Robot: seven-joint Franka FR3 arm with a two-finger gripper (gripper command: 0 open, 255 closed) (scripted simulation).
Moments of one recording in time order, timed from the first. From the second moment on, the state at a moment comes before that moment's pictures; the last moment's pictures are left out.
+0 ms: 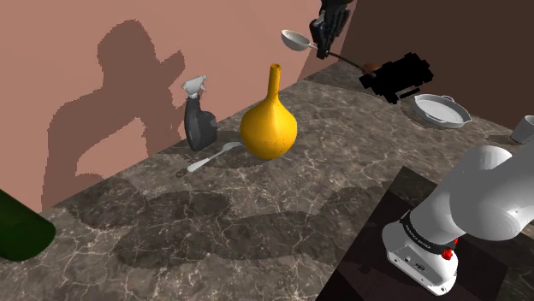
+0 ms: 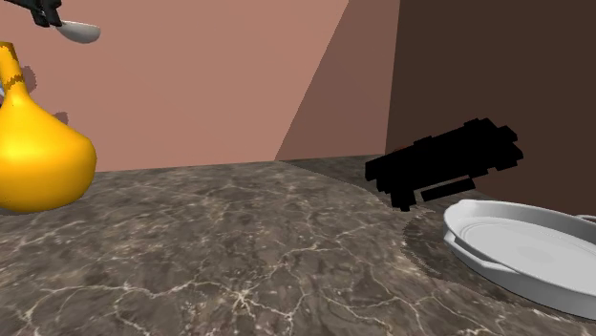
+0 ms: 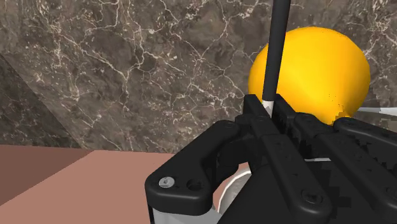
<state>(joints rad) 0.24 -0.30 0.06 -1.83 -0.10 1.54 0.14</state>
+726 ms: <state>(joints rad) 0.34 -0.17 0.24 -1.68 -0.08 1.49 0.42</state>
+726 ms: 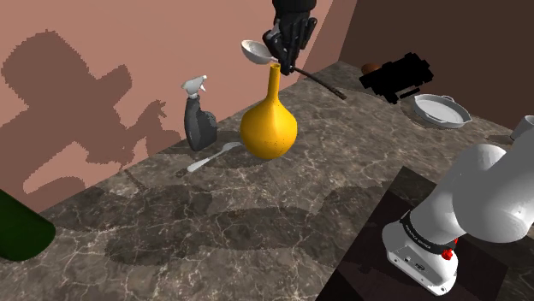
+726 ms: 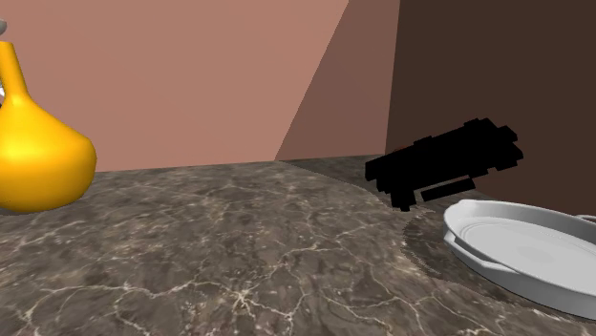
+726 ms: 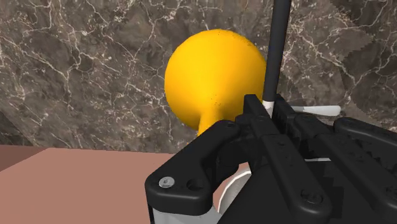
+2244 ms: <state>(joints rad) 0.48 0.12 0.41 -1.47 -0.15 1.53 0.74</state>
